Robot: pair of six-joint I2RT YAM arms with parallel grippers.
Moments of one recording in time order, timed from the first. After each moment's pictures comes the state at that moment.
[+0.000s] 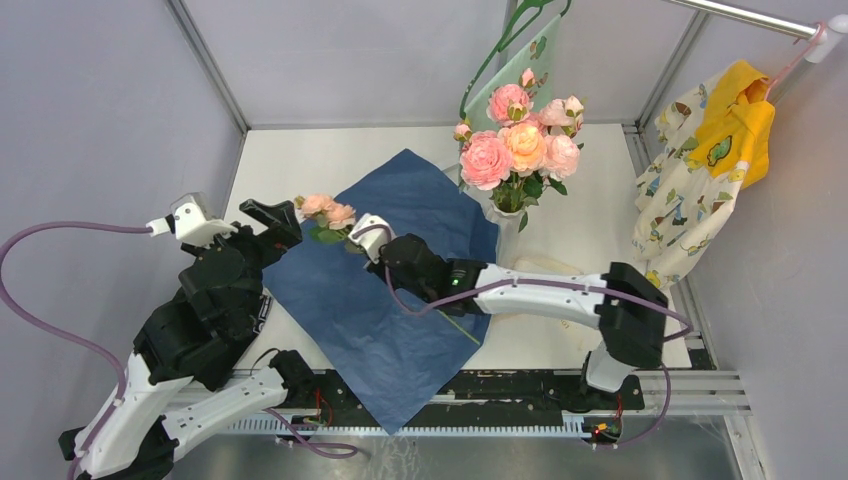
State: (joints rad) left arm -0.84 0.60 1.17 -0.77 -1.03 -0.64; right arm 1.21 1.74 1.27 -0.01 0.33 0.00
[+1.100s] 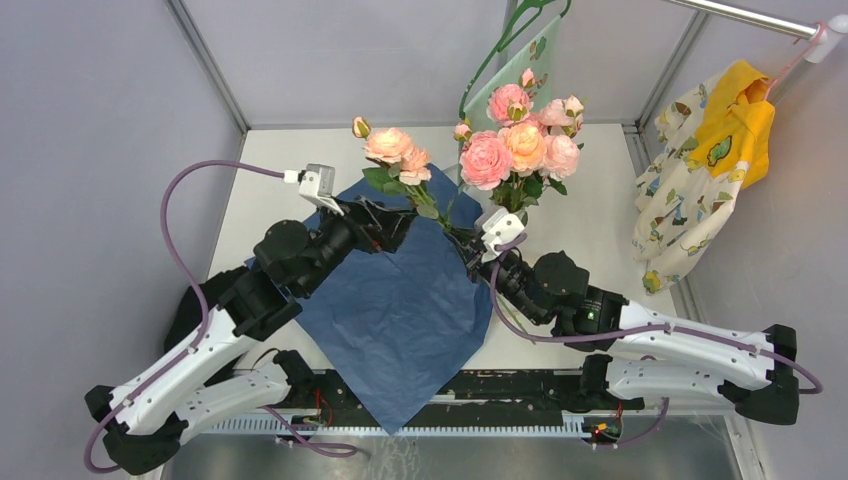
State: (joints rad) left arm -0.84 0.78 0.96 -0.18 -0.28 -0.55; right arm 1.24 0.95 0.88 0.18 0.47 -0.17
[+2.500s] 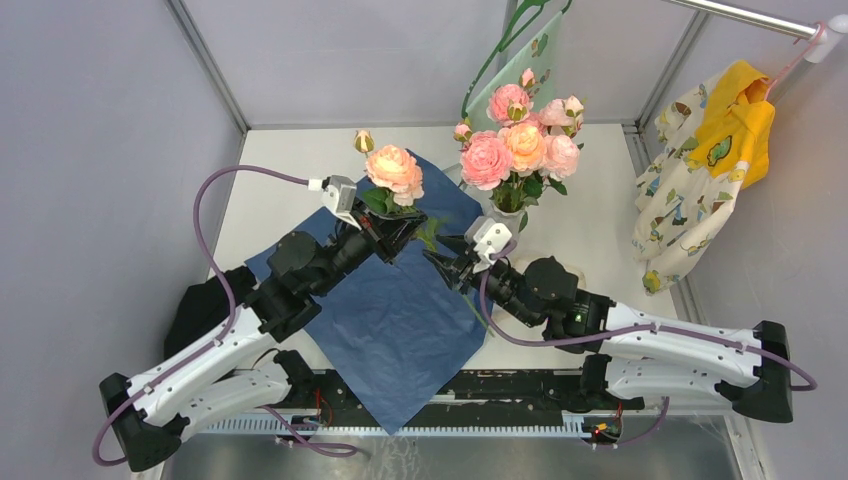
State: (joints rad) left arm -0.85 0.81 0.77 0.24 0.00 -0.44; right arm 1.24 0.98 0.81 0.28 0.32 -0.10
